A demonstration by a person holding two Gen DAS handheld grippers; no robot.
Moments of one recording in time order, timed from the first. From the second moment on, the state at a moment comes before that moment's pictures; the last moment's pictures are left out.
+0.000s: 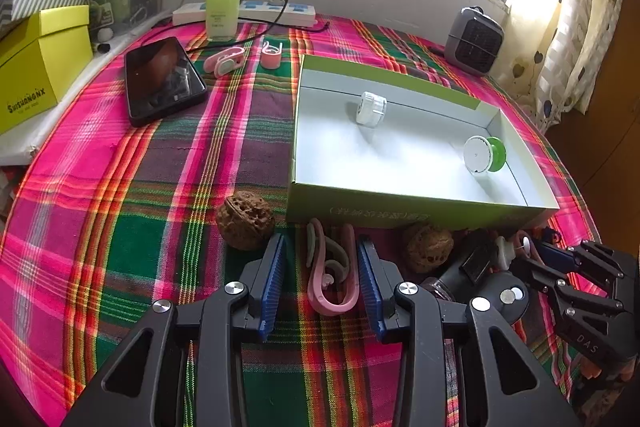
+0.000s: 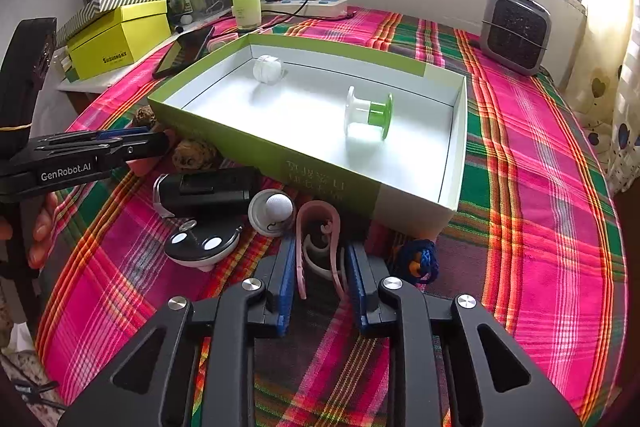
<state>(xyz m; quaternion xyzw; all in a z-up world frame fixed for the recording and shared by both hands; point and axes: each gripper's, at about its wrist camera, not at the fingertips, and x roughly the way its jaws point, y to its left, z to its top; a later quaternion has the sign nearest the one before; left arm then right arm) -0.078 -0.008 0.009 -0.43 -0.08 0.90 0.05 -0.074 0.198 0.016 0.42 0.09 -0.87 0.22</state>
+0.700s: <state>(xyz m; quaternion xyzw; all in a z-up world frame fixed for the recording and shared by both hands) -0.078 -0.012 0.007 -0.43 -0.07 0.90 0.03 -0.060 0.201 0.018 0.43 0.06 -0.88 0.20</state>
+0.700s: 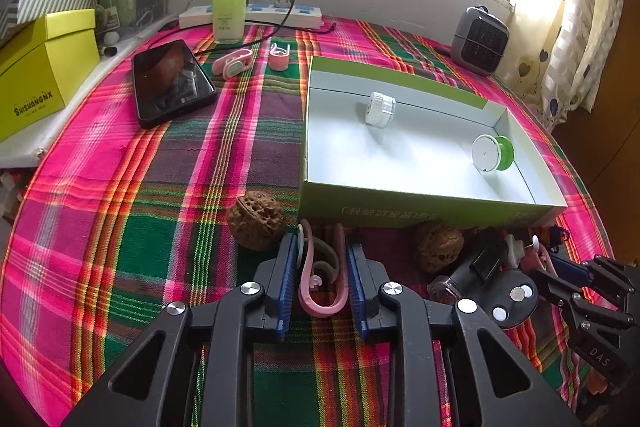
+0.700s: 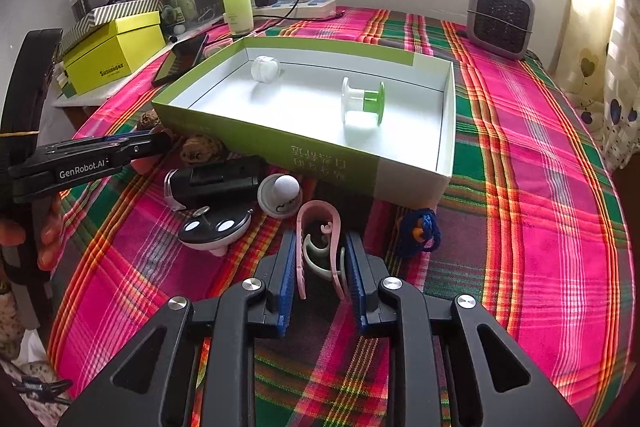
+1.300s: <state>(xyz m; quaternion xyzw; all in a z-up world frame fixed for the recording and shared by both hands) -0.077 -0.012 0.007 -0.43 -0.07 0.90 0.03 -0.060 0.198 0.017 0.43 0.06 -0.88 0.18</state>
